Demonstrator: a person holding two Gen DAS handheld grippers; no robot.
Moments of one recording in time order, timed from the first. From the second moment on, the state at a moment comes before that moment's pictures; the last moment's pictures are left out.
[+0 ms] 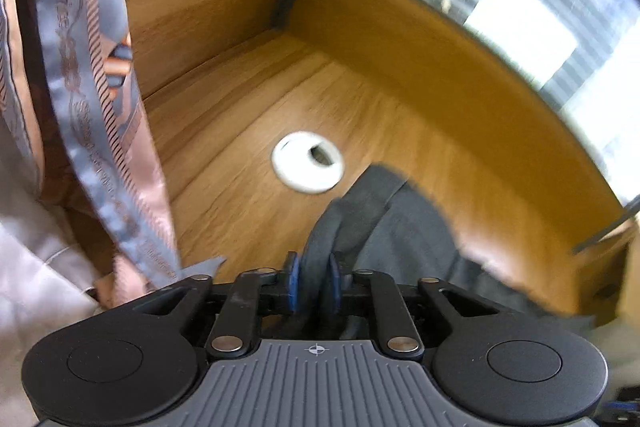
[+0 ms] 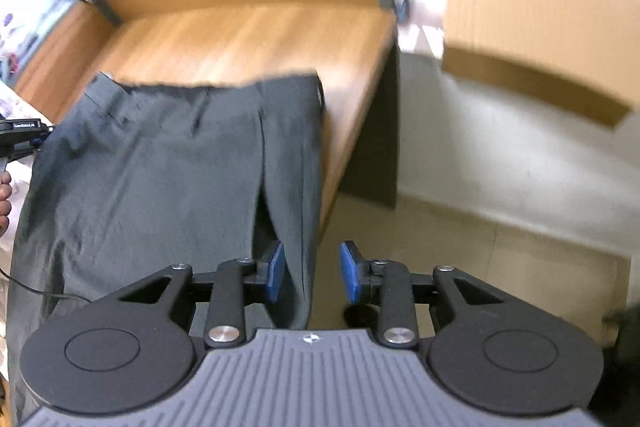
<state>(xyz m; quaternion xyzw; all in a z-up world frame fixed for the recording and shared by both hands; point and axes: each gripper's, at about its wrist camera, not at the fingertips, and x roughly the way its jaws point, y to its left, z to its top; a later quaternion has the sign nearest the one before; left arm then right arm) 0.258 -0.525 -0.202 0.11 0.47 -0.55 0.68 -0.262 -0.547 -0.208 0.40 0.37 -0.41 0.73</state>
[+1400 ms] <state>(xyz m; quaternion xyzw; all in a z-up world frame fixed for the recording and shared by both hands) 0.197 -0.701 -0.174 0.18 0.38 -0.60 0.68 -0.255 -0.708 -0.214 0.37 0.29 -0.43 0.77</state>
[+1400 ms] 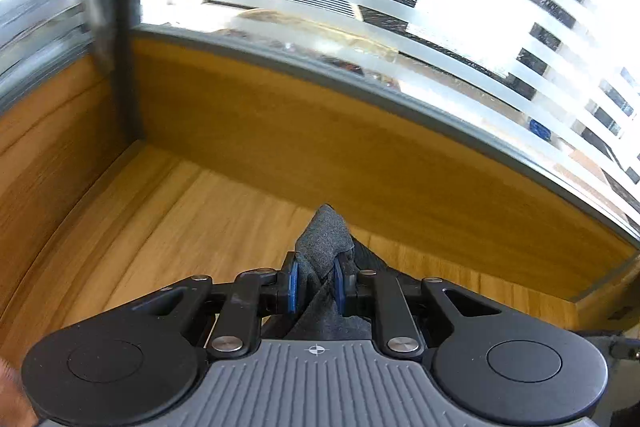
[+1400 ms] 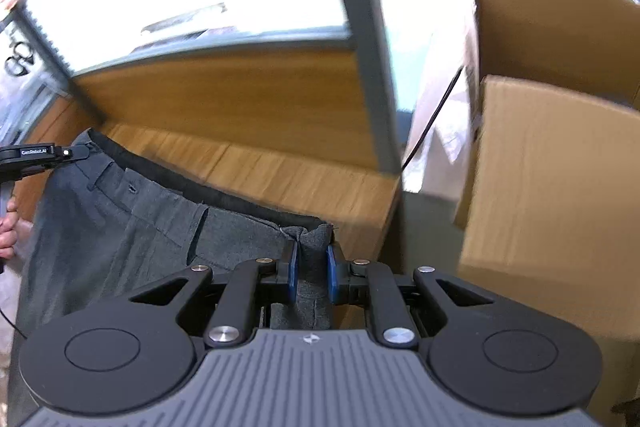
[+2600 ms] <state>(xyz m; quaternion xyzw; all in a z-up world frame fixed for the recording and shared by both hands) 0.146 -0.465 -0.098 0.10 0.40 -0.44 0.80 -0.228 -0.692 -0.134 0.23 0.38 -0.23 0.86</state>
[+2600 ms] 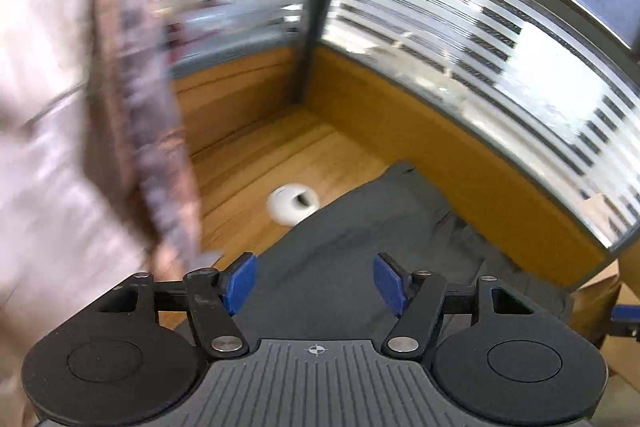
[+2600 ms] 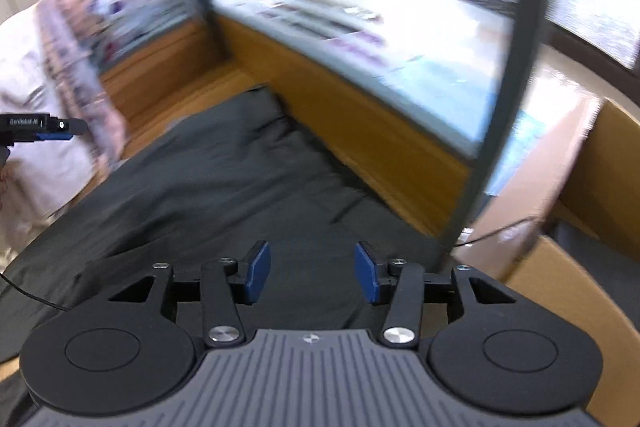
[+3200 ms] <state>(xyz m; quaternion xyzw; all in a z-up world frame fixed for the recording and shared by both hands) 0.069 -0.220 -0.115 0.04 0.45 -0.28 0.85 -0.150 -0.576 -0.146 0.19 0.43 -0.08 0.88</state>
